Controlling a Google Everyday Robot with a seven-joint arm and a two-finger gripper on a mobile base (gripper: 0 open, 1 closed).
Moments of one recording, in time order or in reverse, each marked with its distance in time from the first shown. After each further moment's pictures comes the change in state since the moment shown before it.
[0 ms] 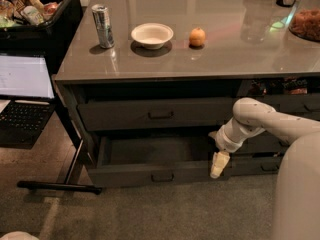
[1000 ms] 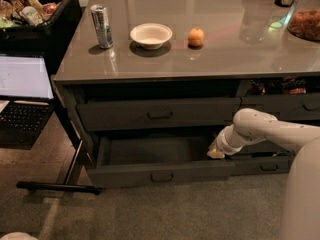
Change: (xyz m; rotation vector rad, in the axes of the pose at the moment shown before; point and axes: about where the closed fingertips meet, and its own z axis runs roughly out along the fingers) arm 0.007 -0.027 0.002 0.233 -0.007 0.206
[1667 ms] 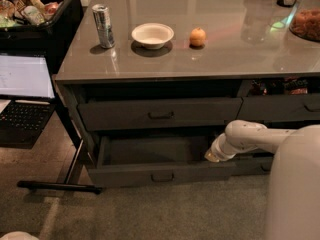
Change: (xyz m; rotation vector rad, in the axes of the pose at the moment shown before) arm 0.009 -0.001 0.034 0.086 0.017 0.083
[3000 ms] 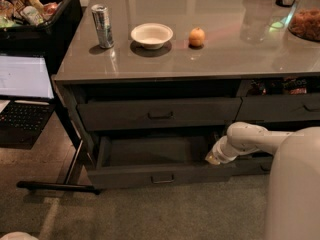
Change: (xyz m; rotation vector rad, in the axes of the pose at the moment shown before) arm 0.013 0.006 0.014 -0.039 0.006 0.012
